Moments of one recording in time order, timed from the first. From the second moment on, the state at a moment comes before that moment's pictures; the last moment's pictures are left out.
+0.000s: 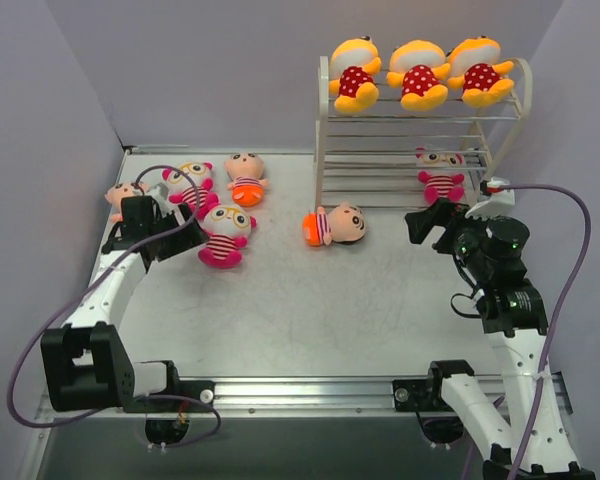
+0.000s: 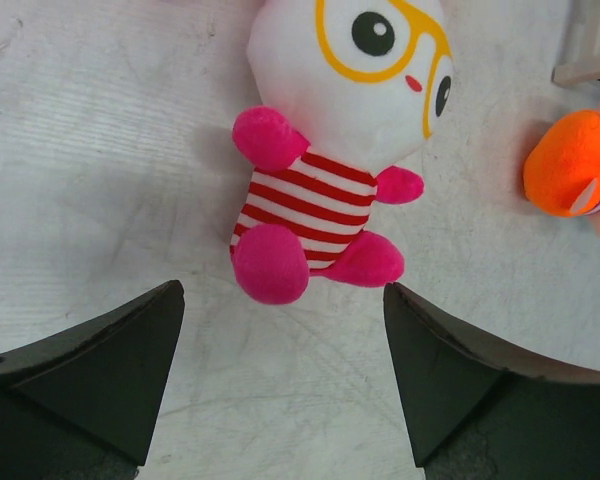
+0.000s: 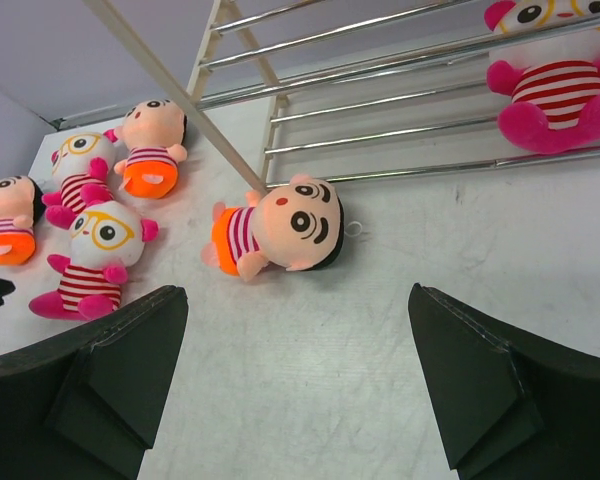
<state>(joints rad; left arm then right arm) 0.04 1.25 0.88 -0.40 0.25 -0.38 0.05 0.75 0.94 -0.44 -0.17 0.36</state>
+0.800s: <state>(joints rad) 0.05 1.73 1.03 -0.29 0.51 -0.42 0.11 0.68 0.88 -0.47 -0.17 0.32</state>
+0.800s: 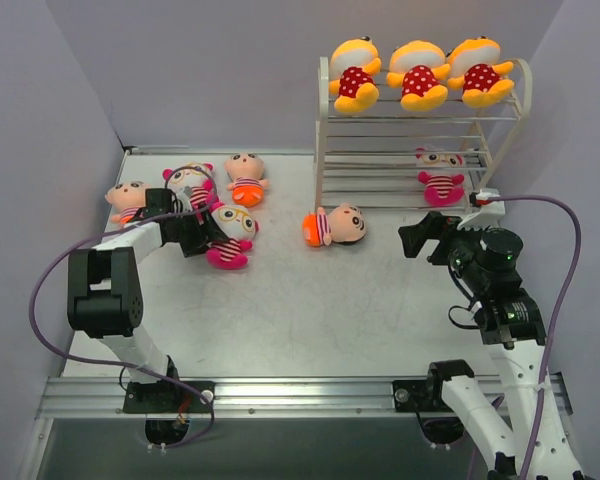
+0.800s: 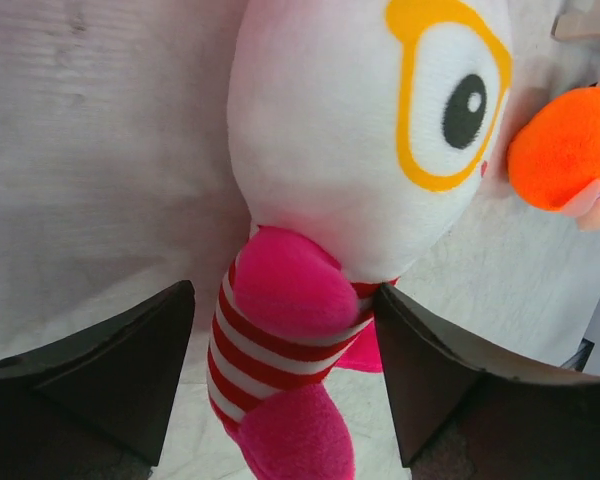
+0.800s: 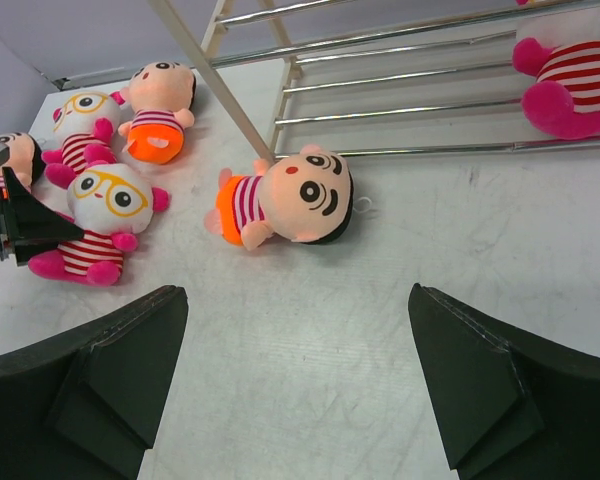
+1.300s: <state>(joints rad) -0.05 1.65 0.98 -0.28 0.54 -0.46 0.11 0.68 0.87 -0.45 -0.23 0.33</state>
